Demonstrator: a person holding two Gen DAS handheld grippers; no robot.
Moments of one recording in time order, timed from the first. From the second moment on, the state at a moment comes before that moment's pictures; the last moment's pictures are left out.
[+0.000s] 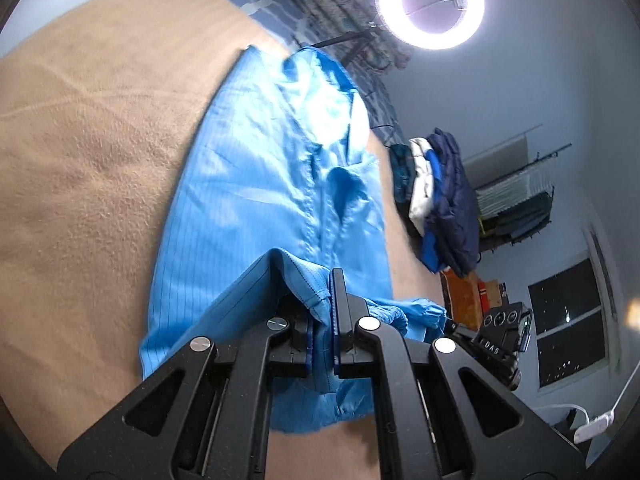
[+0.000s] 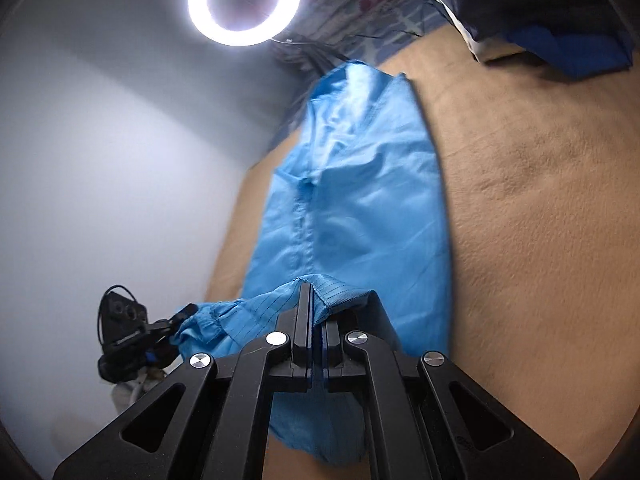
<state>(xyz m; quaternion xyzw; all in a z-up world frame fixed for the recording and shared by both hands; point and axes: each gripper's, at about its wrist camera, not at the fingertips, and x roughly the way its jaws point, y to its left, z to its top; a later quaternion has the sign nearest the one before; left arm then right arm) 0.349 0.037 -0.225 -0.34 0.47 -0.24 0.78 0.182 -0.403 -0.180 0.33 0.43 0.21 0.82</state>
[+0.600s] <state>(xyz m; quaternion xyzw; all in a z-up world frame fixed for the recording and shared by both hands) 0.358 0.038 -0.240 -0.33 0.49 -0.24 0.77 0.170 -0.411 -0.171 0.26 0.44 0.24 0.82</state>
